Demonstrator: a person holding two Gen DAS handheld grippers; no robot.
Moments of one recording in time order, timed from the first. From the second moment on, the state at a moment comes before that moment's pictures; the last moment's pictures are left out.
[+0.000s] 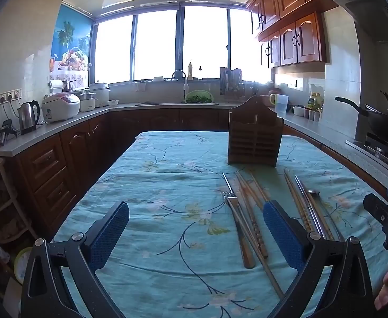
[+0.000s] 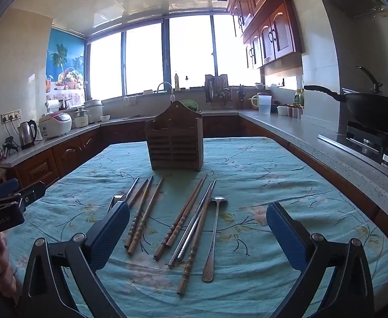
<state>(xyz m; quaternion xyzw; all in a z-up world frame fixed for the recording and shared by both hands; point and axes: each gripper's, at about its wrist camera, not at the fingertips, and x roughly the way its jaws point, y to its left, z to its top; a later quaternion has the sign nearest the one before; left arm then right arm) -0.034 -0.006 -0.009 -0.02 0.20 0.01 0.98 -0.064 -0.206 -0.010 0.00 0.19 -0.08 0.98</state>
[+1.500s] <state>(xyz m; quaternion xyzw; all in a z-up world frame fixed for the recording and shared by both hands) -0.023 -0.003 -0.013 -0.03 0.23 0.00 0.97 -0.055 -0.208 -0.011 0.00 0.19 -0.08 0.98</state>
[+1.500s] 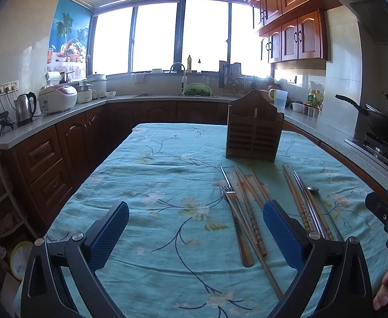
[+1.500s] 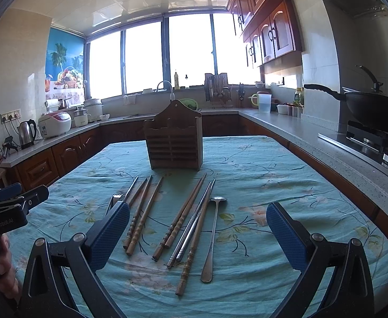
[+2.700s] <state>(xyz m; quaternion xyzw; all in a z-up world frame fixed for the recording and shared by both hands) 0.152 -0.012 -0.034 -0.10 0.49 -0.12 0.86 0.100 -0.264 -0.038 0.10 0.41 -0.02 0.91</state>
